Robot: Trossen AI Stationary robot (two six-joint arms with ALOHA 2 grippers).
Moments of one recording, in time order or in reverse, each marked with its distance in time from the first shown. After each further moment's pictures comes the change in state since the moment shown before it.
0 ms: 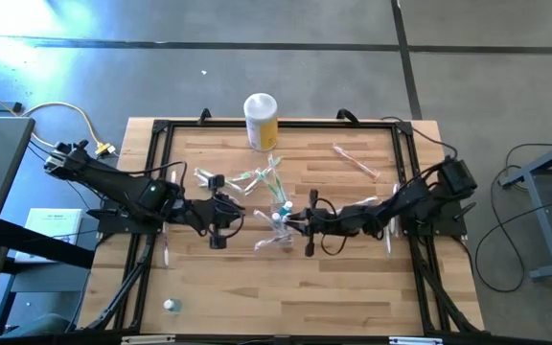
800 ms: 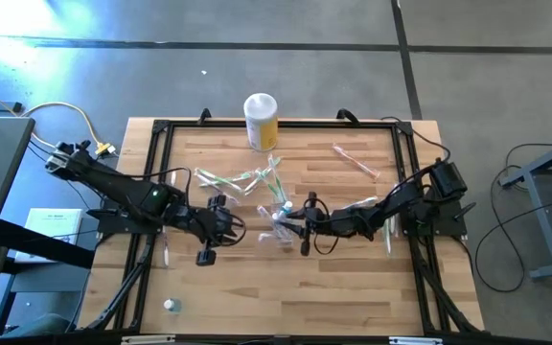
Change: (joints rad) left arm -0.032 0.017 -0.025 -0.066 0.340 -0.175; right arm -0.012 0.075 0.001 -0.083 0.051 0.127
